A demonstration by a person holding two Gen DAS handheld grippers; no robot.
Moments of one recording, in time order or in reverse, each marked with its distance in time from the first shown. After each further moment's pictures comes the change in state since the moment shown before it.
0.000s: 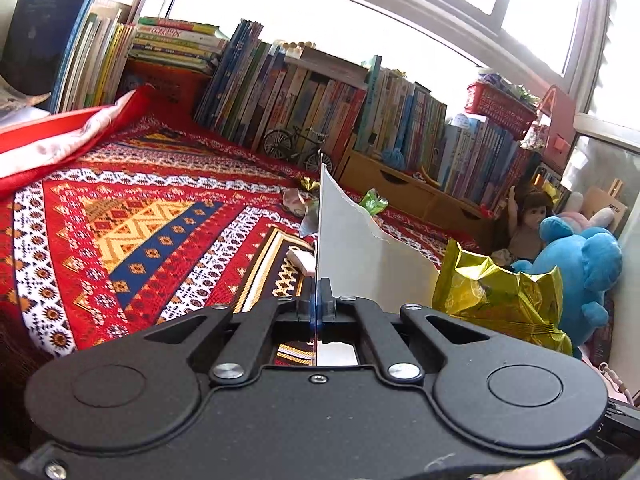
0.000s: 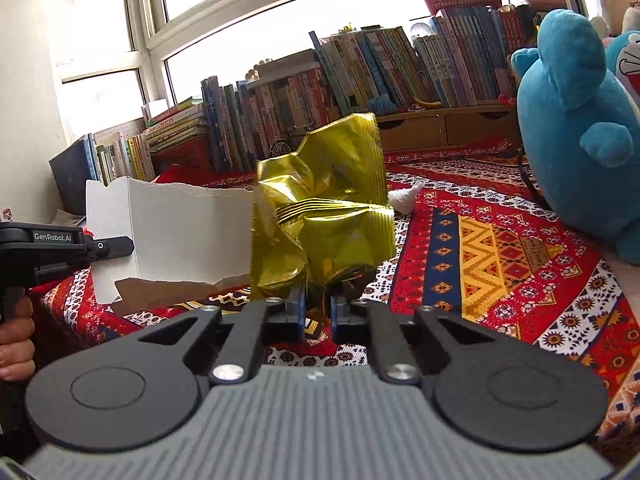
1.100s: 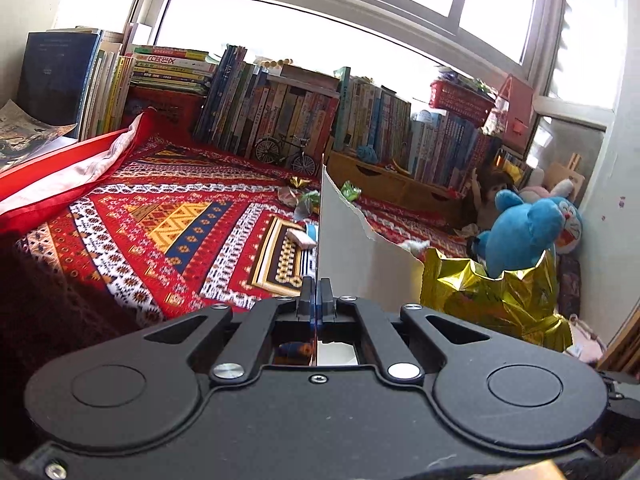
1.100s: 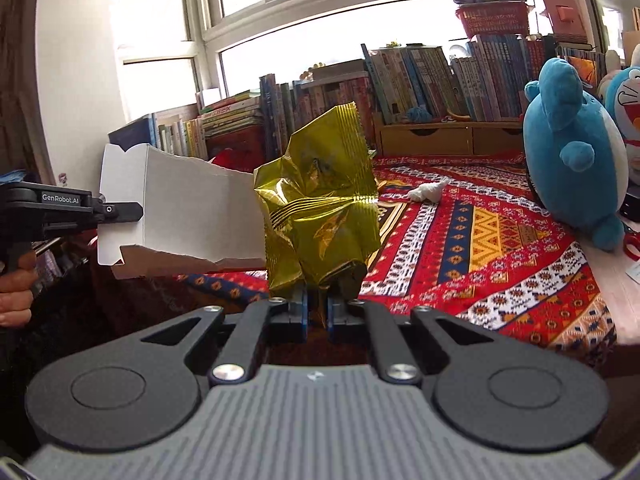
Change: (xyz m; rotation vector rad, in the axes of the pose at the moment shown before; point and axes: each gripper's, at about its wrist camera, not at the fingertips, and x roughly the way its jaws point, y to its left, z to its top) left arm -0.130 0.001 -0.022 0.093 0.012 -0.031; right arm -0.099 0.036 -0.033 -0.101 0.015 0.082
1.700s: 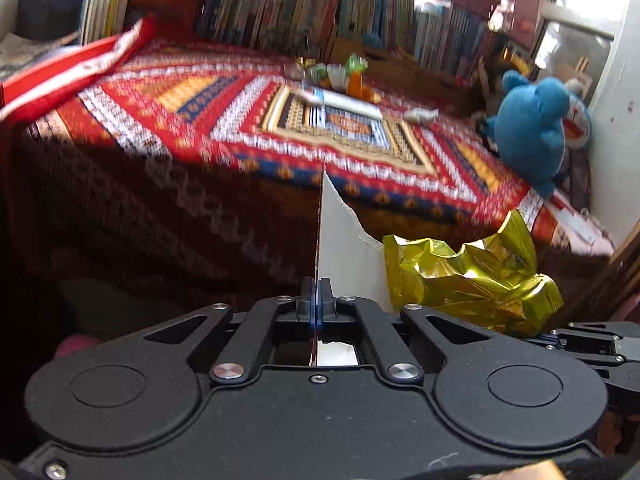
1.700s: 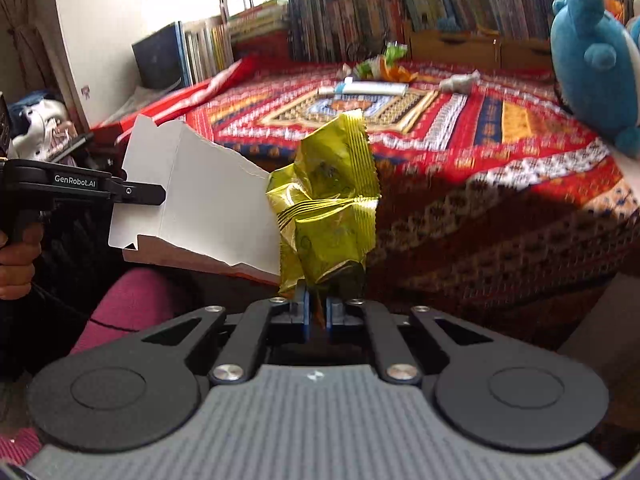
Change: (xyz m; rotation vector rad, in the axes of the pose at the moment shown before) left arm -0.001 0.002 -0.088 0.043 0.310 0.033; right arm -0.006 0.021 -0.067 -0.028 0.277 0.054
